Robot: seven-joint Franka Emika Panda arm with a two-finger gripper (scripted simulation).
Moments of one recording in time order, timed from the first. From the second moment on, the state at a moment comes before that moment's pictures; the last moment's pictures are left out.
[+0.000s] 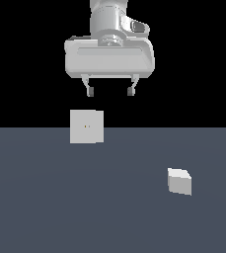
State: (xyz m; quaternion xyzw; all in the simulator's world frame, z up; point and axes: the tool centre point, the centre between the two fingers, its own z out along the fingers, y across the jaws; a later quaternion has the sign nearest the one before) arm -0.004 0.004 0.181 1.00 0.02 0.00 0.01
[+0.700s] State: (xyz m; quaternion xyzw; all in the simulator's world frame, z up) arm -0.016 -0.014 0.166 1.00 0.00 0.01 0.01
